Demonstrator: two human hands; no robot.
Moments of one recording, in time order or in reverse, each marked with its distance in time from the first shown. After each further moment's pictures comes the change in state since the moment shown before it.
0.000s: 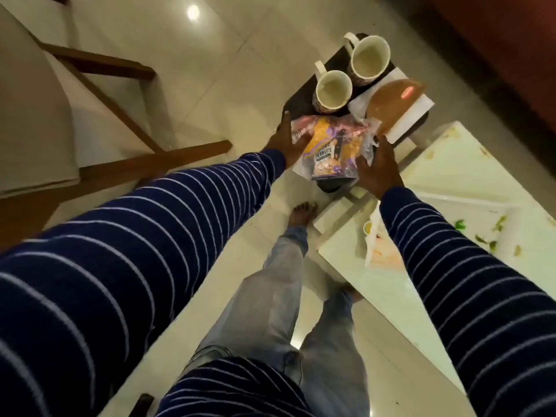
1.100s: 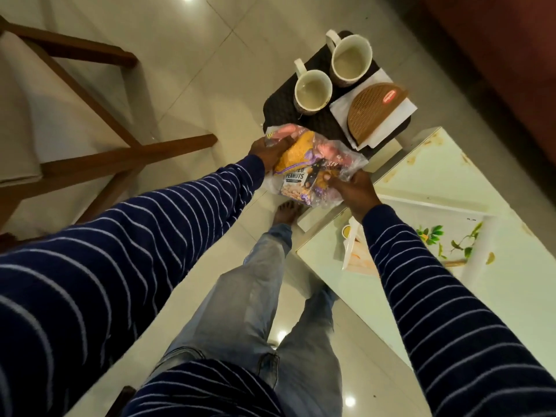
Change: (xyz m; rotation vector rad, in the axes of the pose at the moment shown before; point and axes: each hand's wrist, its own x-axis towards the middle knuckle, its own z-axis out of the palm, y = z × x) left_hand -0.004 0.013 0.024 -0.547 -0.037 -0.338; right_hand -0.014 0.026 -0.002 0.667 -0.206 0.232
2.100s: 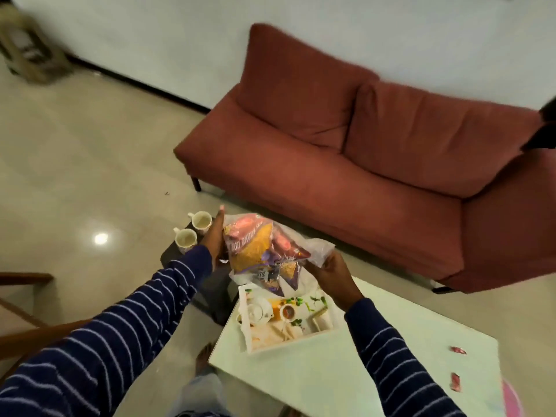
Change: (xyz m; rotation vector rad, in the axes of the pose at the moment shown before) left_hand -0.349 0.085 0.118 -0.194 -0.368 0.240; right_hand -0.389 -0.028 -0.185 0.008 0.215 -0.757
